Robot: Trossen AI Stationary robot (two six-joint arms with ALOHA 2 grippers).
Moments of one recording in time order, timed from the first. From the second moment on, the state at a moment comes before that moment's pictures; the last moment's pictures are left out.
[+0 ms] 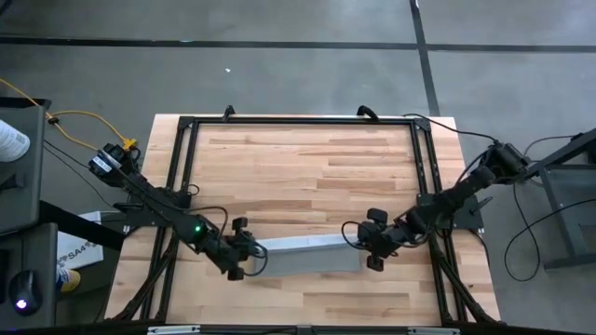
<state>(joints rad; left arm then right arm) -0.64 1.42 0.69 -0.13 -0.40 -0.54 0.55 1.35 0.60 -0.24 0.25 0.68</state>
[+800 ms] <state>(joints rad) -0.64 1.49 0.69 -0.04 -0.27 -0.66 0.60 1.35 0.60 -0.20 0.19 0.78</state>
